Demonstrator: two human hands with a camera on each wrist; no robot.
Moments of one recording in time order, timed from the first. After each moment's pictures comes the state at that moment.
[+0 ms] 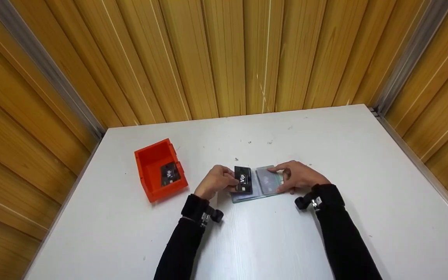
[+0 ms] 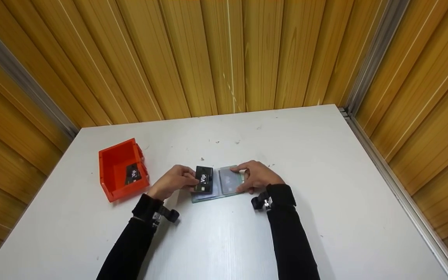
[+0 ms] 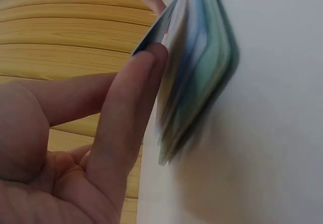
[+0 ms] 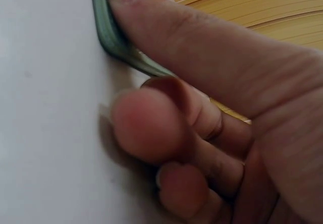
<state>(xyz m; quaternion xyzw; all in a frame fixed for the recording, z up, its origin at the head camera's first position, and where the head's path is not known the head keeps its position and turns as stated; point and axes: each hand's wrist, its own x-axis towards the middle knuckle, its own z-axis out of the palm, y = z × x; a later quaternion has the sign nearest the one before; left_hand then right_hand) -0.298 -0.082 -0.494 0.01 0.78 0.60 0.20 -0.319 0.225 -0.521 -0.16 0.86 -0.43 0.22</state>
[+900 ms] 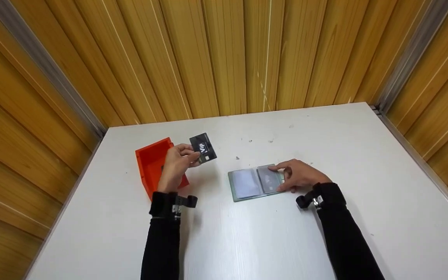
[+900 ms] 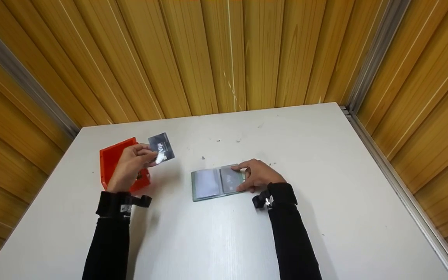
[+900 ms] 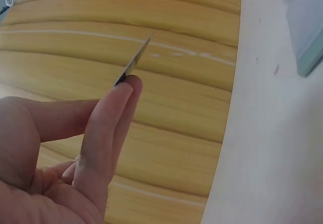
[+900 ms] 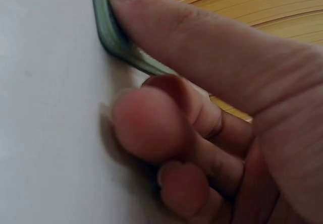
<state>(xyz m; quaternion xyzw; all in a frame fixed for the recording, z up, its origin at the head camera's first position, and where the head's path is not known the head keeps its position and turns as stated) -0.301 -0.165 -0.437 -0.09 0.76 0.65 0.03 -0.321 0.227 -0.522 -0.19 0.85 -0.43 0.22</state>
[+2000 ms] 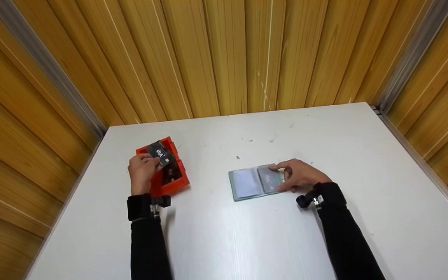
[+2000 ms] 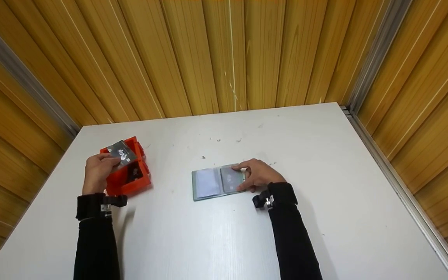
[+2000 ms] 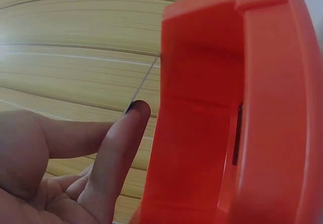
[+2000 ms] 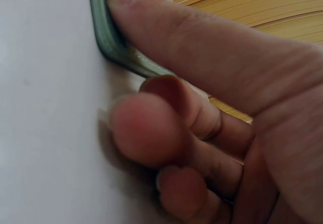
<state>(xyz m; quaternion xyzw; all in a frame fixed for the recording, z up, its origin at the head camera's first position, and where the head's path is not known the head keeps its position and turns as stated) -0.305 -0.251 -0.451 -0.26 0.75 0.60 -0.06 -0.320 0.227 -0.522 -0.20 0.85 -0.43 0.23</state>
